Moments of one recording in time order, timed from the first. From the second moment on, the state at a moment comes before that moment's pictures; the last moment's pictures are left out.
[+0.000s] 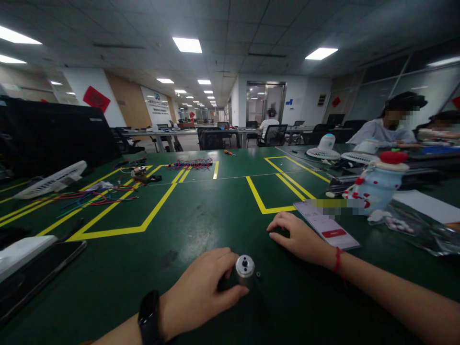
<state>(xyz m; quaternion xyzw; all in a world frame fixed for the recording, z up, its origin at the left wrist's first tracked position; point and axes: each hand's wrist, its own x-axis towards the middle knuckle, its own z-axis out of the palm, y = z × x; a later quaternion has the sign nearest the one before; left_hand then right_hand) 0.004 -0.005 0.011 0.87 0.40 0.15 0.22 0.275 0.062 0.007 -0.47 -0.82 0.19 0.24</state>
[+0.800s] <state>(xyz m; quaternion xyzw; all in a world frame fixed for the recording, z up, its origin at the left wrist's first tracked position) 0.004 -0.005 0.005 0.88 0.40 0.16 0.21 0.220 0.005 0.039 -0.32 -0.84 0.29 0.33</state>
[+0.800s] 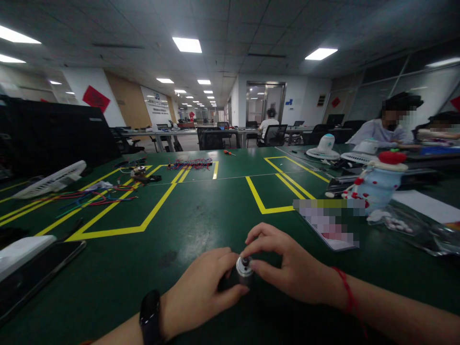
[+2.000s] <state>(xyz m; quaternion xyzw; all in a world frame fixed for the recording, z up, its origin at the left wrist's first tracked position) 0.004 -0.005 0.009 0.88 0.40 0.16 0.20 0.243 0.022 0.026 -0.34 -0.85 0.30 0.25</state>
